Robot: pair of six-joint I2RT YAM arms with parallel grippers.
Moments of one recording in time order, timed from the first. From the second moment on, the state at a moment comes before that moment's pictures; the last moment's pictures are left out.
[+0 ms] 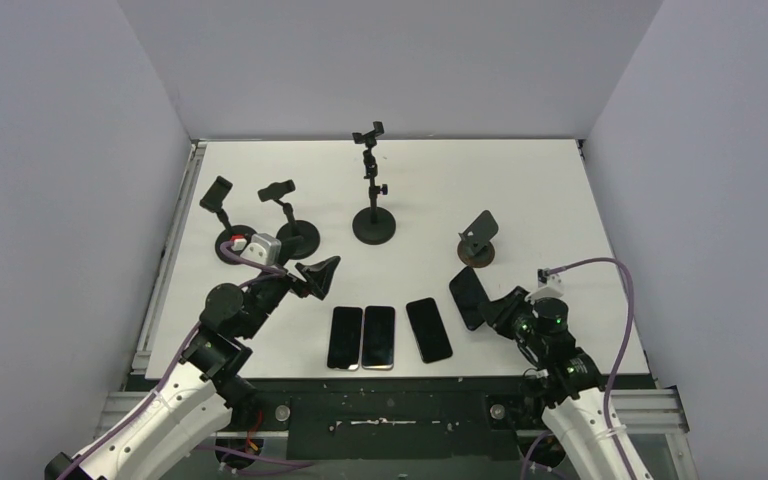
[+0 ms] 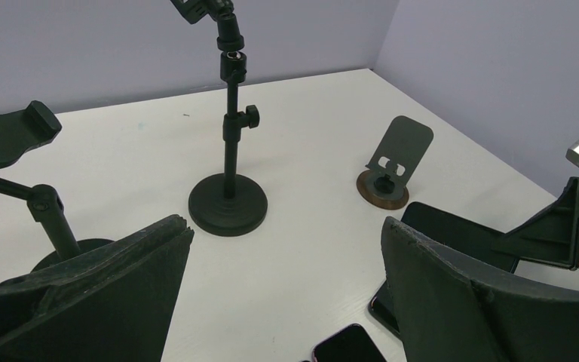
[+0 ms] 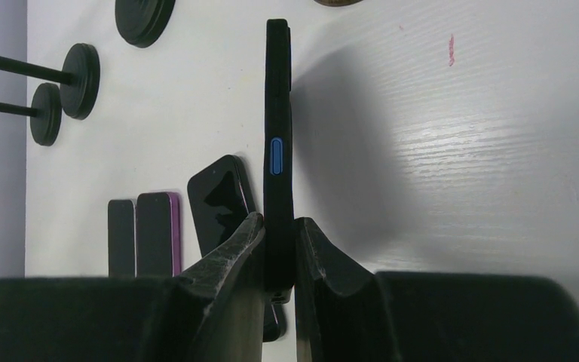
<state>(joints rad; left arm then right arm) -0.61 0.56 0.38 0.31 -0.02 -0.22 0.24 0.31 0.19 -0.40 -0.13 0.73</state>
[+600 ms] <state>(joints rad) -0.61 0.56 0.38 0.31 -0.02 -0.23 0.44 0.43 0.19 -0.38 -0.06 0.80</state>
